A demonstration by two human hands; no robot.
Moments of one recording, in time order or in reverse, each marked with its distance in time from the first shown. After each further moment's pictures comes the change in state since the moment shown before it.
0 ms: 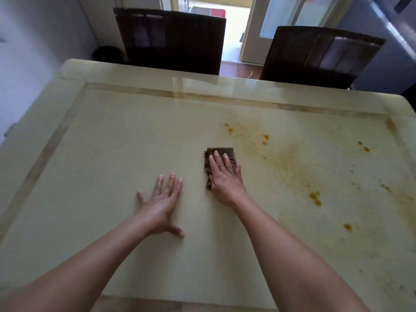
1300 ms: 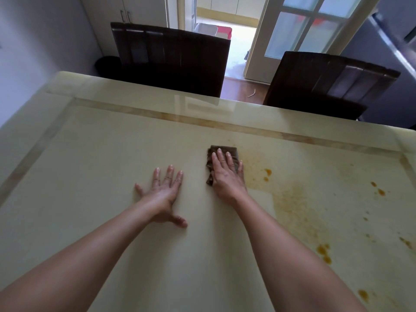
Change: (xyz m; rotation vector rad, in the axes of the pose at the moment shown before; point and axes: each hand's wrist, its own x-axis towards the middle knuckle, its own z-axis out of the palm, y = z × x) left_hand 0.094 0.011 -0.081 -0.076 0.003 -0.058; right_hand 0.105 0.030 -0.048 0.002 0.024 0.009
